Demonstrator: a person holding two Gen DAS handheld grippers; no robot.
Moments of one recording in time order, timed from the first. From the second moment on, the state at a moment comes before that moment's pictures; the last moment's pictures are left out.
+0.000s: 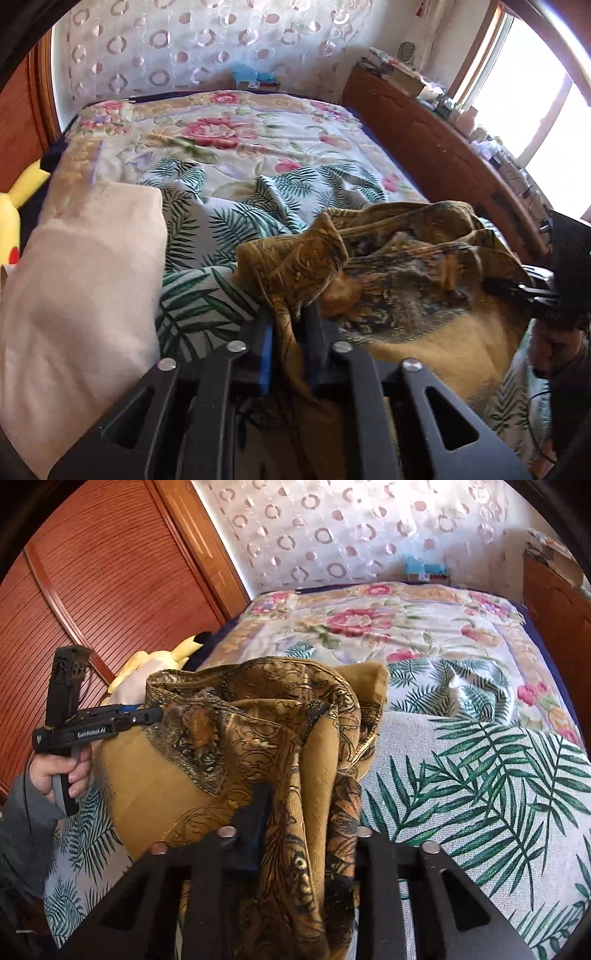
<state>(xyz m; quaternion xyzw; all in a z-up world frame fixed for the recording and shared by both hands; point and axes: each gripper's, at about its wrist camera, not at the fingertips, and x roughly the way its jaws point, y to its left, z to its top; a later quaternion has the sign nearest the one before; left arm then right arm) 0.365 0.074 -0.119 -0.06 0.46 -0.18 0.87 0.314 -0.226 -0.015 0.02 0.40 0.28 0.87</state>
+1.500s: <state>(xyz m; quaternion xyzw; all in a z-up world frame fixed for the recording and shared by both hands) 0.138 0.223 -0.063 -0.09 0.31 0.08 0.94 0.288 0.045 0.059 -0.17 0.27 0.39 0.87</state>
